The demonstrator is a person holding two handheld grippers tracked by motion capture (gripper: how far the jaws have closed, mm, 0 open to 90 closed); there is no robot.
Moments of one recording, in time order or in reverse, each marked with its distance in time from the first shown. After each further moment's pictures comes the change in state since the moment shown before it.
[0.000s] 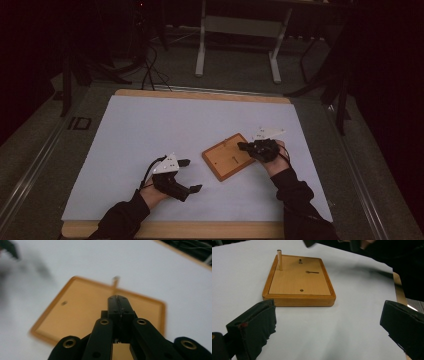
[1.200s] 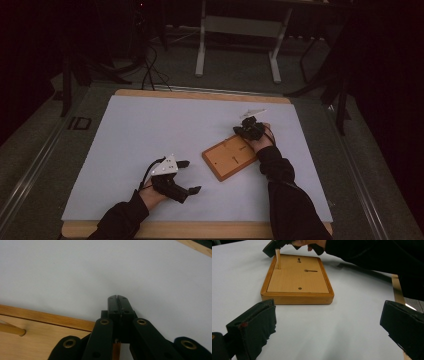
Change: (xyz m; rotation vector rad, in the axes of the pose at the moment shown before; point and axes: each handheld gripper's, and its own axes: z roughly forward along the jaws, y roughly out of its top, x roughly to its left) left arm -0.001 -0.003 -0.003 -0.002 -0.006 0.006; right arm -0.063 0.010 0.083 0.153 -0.112 0.124
